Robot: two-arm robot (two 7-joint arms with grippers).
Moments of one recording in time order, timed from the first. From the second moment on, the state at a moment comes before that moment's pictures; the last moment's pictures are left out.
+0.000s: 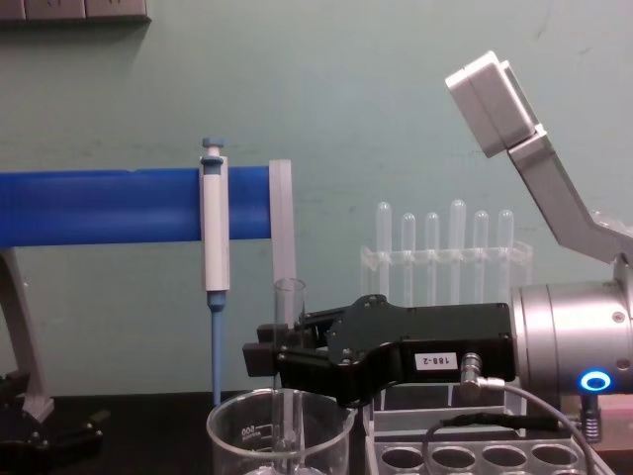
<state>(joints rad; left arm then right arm) -0.20 0.60 0.45 -1.41 -0.25 -0.12 0.03 0.60 0.41 -0.71 -1.32 0.43 -0.04 0.77</state>
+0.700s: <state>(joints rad) -0.20 0.60 0.45 -1.41 -0.25 -0.12 0.03 0.60 0.41 -0.71 -1.32 0.43 -0.04 0.77</state>
